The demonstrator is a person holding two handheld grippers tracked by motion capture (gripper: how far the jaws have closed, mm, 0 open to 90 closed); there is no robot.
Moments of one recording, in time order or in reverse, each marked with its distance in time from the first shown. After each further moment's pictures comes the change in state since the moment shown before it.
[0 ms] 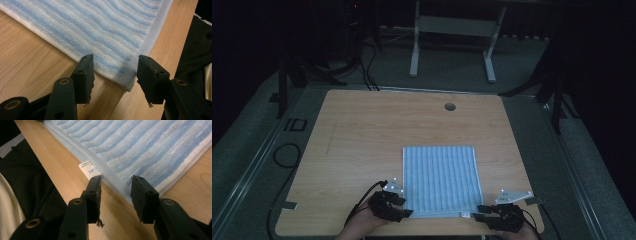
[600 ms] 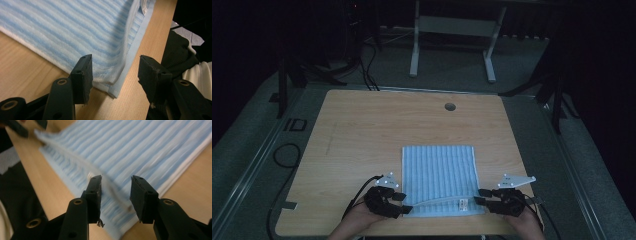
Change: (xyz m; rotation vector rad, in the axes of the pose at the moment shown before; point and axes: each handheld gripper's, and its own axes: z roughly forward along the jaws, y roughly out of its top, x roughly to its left) left arm 0.006 0.007 -0.021 -0.084 -0.084 0.004; right arm -0.016 0.036 -0.010 -0.069 -0.024 -0.032
